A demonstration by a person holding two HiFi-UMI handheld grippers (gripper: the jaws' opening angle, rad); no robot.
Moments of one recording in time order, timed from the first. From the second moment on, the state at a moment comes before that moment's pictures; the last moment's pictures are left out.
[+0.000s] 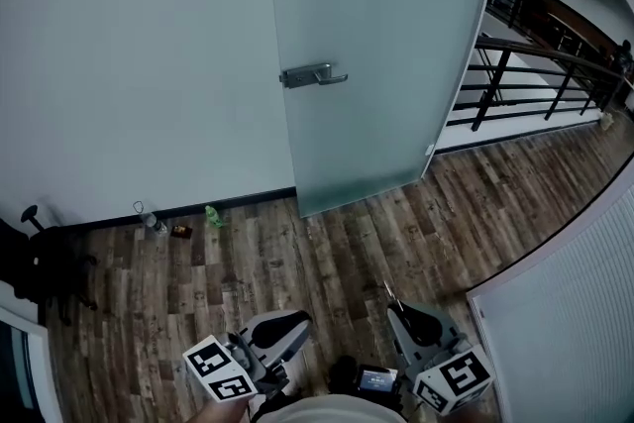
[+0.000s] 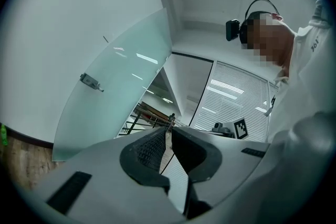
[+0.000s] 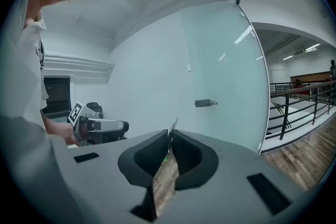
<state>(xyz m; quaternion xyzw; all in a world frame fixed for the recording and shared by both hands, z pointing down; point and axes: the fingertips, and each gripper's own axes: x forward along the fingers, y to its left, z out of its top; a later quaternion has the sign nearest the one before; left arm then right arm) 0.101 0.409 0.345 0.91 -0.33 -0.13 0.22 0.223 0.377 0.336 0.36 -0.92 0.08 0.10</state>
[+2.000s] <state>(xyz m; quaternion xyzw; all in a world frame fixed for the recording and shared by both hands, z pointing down) 0.012 0.060 0.354 0.87 -0.41 -0.13 0.24 0.105 0.014 0.358 0.27 -0.95 0.09 0.15</state>
